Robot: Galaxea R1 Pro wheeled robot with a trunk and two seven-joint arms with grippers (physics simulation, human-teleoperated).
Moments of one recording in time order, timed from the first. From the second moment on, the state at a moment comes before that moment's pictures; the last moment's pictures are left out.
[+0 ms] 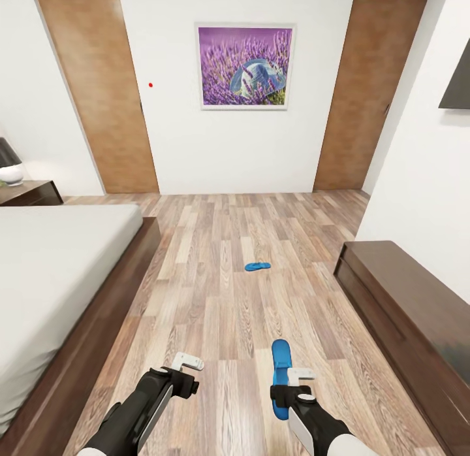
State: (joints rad) left arm -0.43 -0.03 -0.26 -0.88 -0.01 0.65 -0.01; right arm -0.57 0.14 0.01 -0.28 0.00 0.08 -0.16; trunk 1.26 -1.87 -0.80
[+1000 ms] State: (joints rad) left arm -0.43 -0.03 -0.25 -0.88 -0.01 0.65 -0.01; right arm -0.57 0.14 0.01 -0.28 0.00 0.08 -0.16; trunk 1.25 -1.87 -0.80
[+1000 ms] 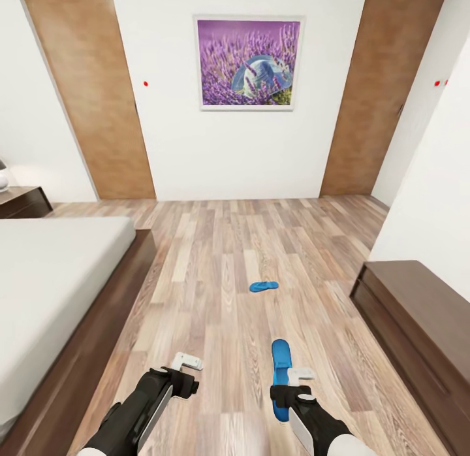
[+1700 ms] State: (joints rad) left arm -0.43 -0.03 -0.26 -0.85 -0.01 0.65 -0.01; right arm -0.57 0.14 0.01 -0.28 0.00 0.08 -0.16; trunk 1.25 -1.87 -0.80
